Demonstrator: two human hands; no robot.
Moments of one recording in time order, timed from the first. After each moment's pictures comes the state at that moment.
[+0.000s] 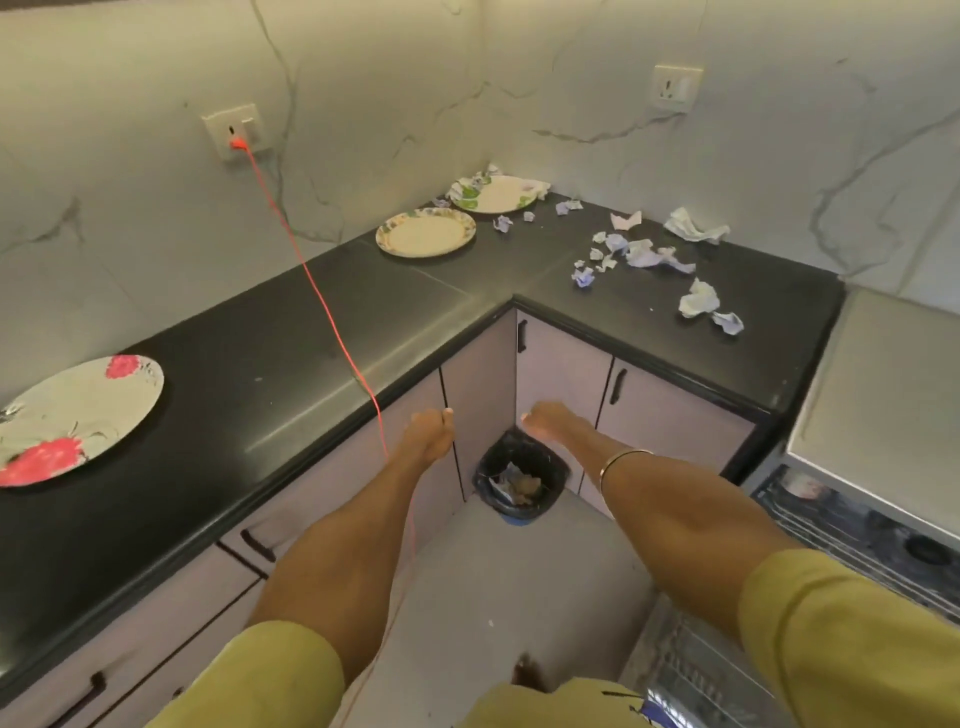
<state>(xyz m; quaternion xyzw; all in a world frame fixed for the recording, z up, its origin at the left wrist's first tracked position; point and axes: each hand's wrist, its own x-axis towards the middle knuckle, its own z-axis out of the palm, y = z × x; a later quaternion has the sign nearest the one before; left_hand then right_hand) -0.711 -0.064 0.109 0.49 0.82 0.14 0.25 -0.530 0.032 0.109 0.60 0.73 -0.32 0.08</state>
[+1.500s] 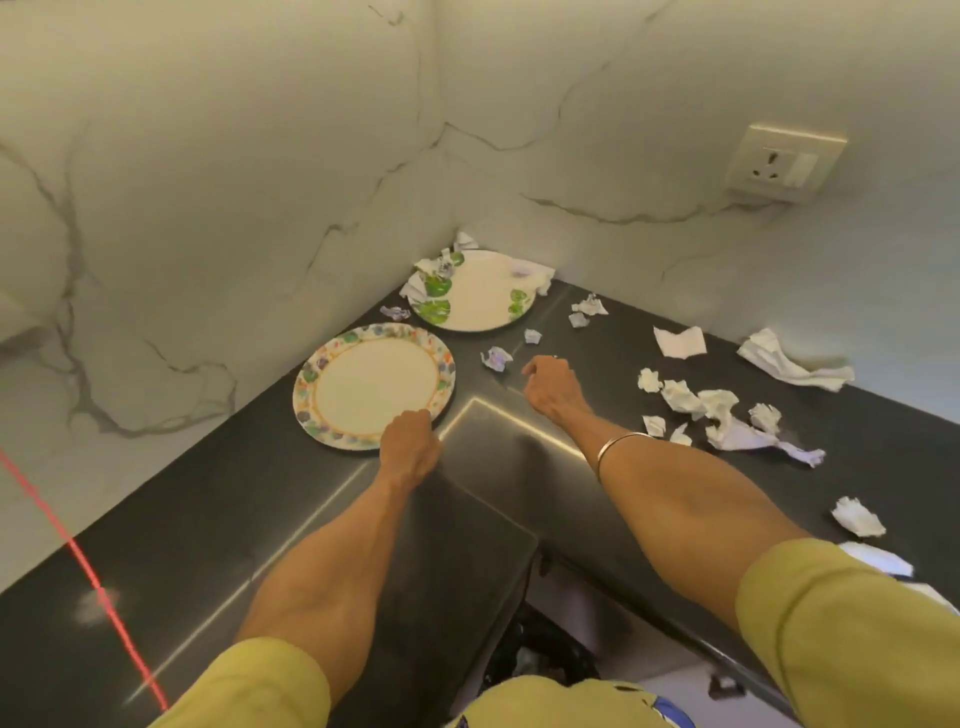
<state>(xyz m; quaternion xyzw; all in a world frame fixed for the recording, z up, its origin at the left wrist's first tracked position) -0.915 0.510 0.101 0.58 0.80 0.09 0.14 -0.712 0.606 0.146 0.65 0.69 -0.27 -0.17</state>
